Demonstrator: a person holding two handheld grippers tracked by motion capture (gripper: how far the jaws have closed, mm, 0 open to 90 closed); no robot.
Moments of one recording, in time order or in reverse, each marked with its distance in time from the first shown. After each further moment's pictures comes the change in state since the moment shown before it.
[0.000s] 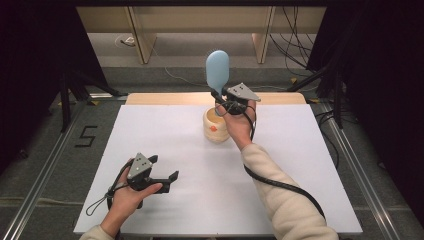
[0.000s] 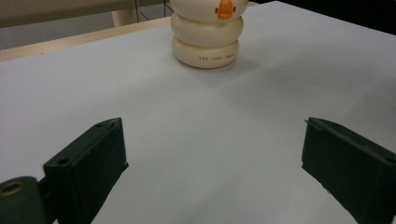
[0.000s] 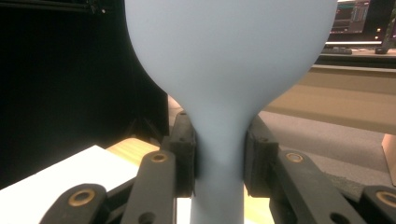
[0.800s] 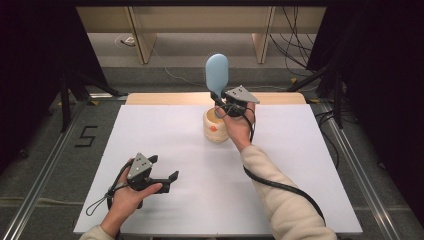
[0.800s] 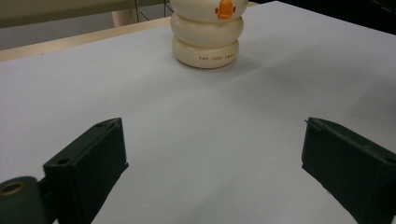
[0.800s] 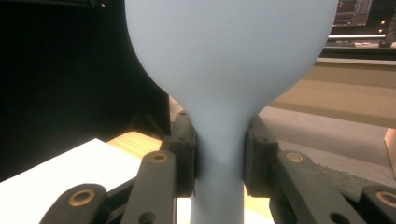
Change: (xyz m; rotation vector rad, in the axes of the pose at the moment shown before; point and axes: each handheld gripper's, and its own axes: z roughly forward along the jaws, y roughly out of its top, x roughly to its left) left arm 0.000 0.000 0.000 0.000 0.000 0.002; right arm -0.001 -0.010 0.002 0.017 0.005 0.006
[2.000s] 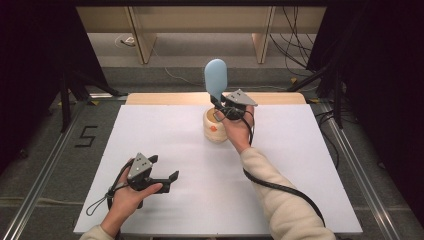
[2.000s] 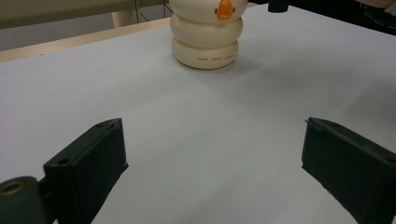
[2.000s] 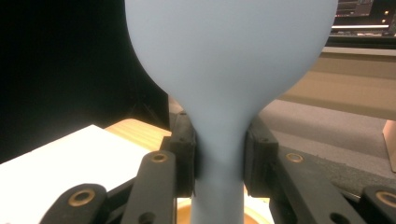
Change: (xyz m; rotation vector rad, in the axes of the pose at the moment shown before) left arm 0.000 0.000 0.001 -0.003 -0.001 0.000; right arm -0.001 -0.014 0.003 0.039 -0.006 -0.009
